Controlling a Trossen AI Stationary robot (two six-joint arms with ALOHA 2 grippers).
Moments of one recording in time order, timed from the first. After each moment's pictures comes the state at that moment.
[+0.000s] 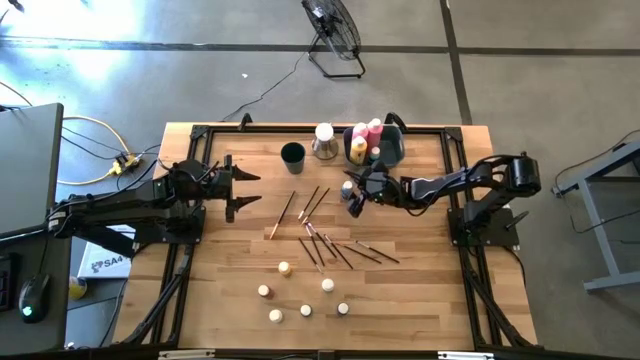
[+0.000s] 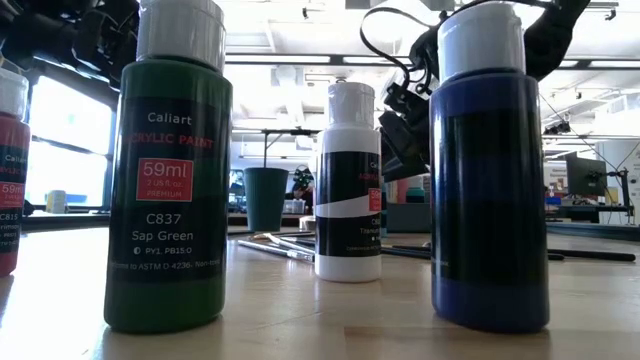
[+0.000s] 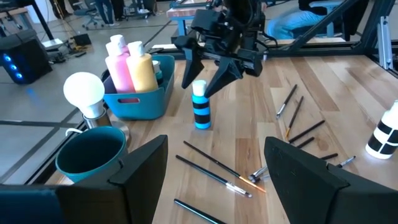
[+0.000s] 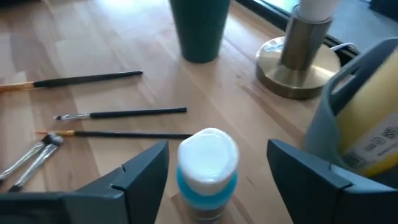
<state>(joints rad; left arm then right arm) 0.29 0.43 0.33 -0.08 0.11 0.13 -0.14 1.58 0.63 0.38 0.33 0.26</state>
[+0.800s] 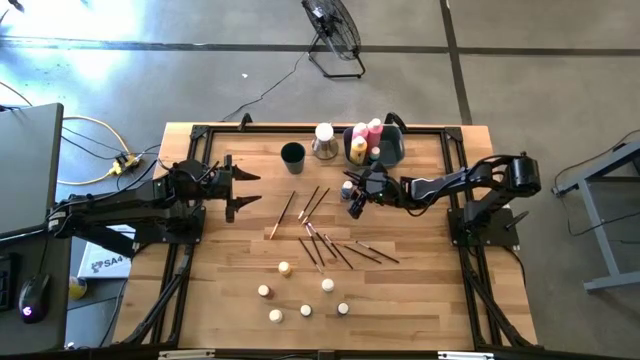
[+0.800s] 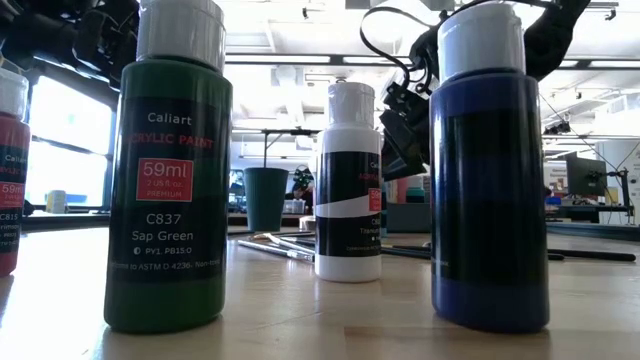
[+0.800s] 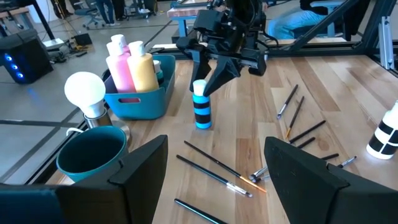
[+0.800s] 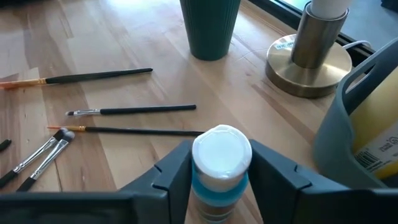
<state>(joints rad) 0.29 0.43 0.33 -0.08 0.11 0.13 -0.14 1.58 0.63 0.38 0.31 0.26</state>
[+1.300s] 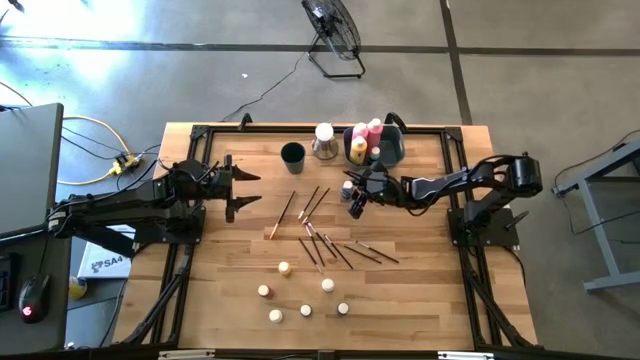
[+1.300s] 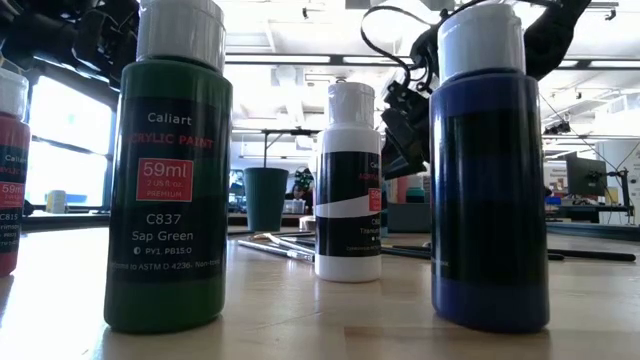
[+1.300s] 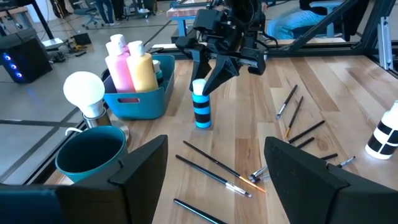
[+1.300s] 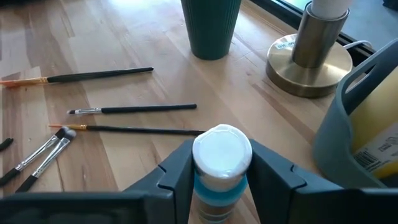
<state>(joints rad) 0.29 0.43 0.33 -0.08 0.11 0.13 -0.14 1.57 0.63 0.37 0.30 0.26</state>
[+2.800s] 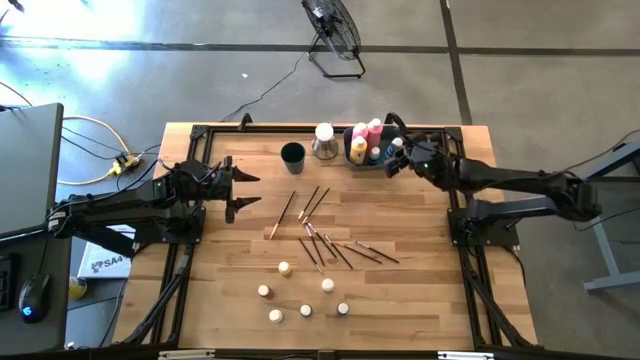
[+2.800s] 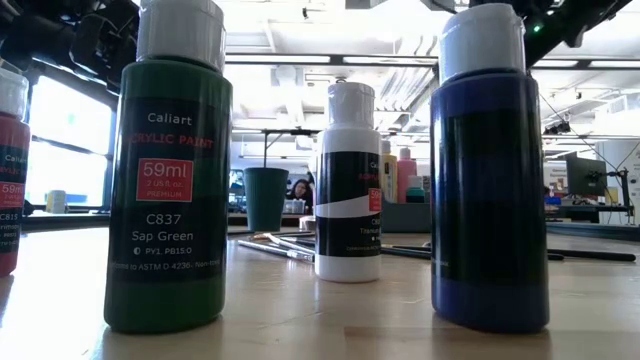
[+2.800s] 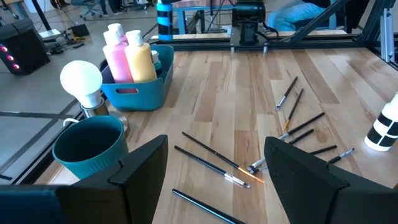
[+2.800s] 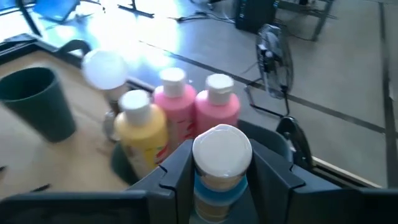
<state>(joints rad) 0.29 0.43 0.33 -0.11 0.11 0.12 -0.34 1.00 0.63 -0.15 0.63 0.35</state>
